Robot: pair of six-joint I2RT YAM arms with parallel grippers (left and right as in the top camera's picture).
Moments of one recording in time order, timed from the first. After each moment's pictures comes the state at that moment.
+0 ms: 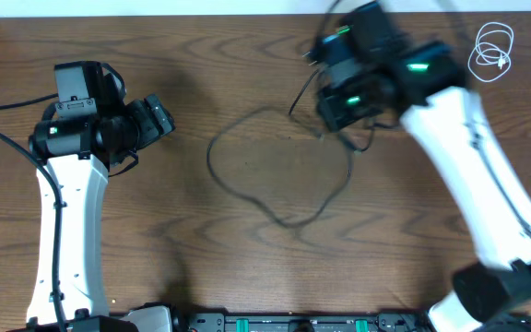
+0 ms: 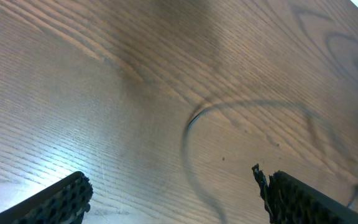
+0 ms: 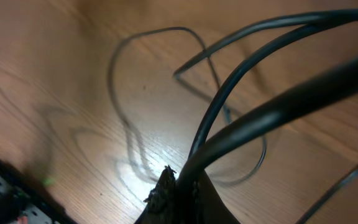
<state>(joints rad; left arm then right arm) 0.15 1.42 1.34 -0.98 0.21 -0.38 0.41 1.73 1.95 -1.29 -0.28 0.00</state>
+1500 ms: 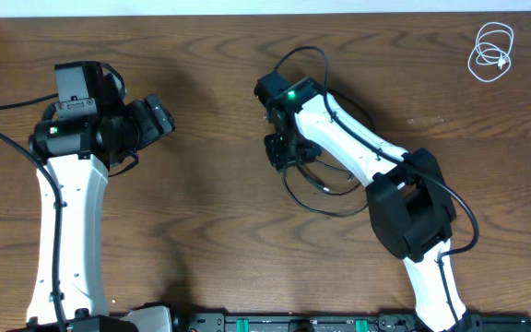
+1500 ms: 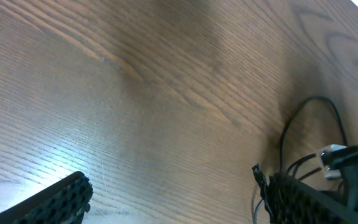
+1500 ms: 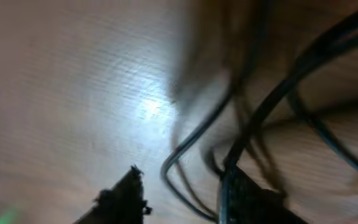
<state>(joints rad) 0.15 1.42 1.34 -0.98 0.21 -0.38 0.64 2.23 1.85 -1.17 -0.12 0.40</state>
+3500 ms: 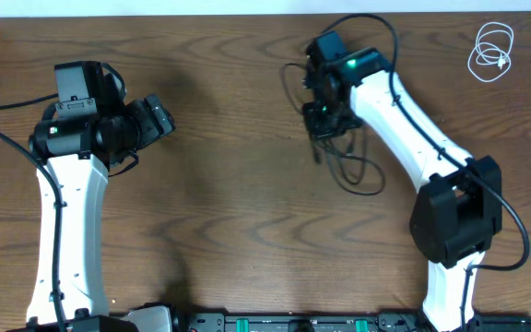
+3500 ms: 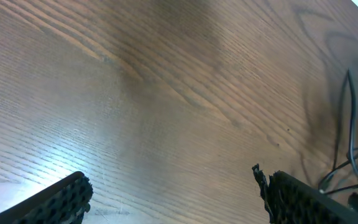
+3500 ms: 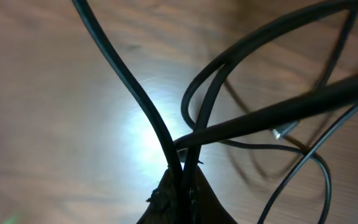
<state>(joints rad) 0.15 1.42 1.34 -0.98 0.21 -0.38 0.44 2.08 1.84 -1.20 -0.12 0.22</state>
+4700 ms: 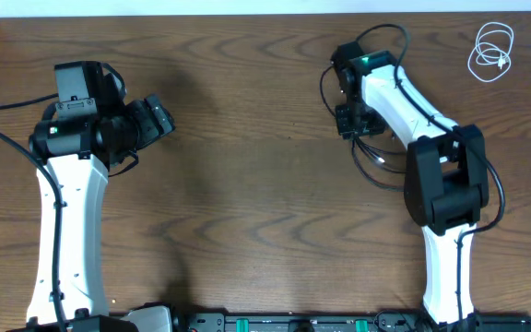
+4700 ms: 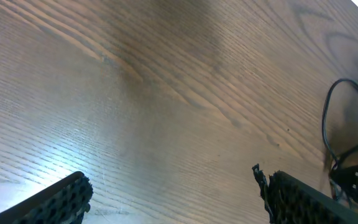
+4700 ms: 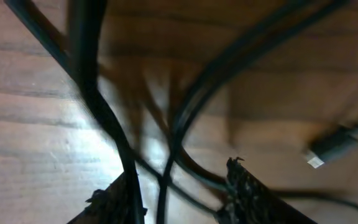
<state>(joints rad) 0.15 1.42 1.34 -0.98 0.21 -0.38 0.31 2.29 1.84 -1.14 0.11 0.23</state>
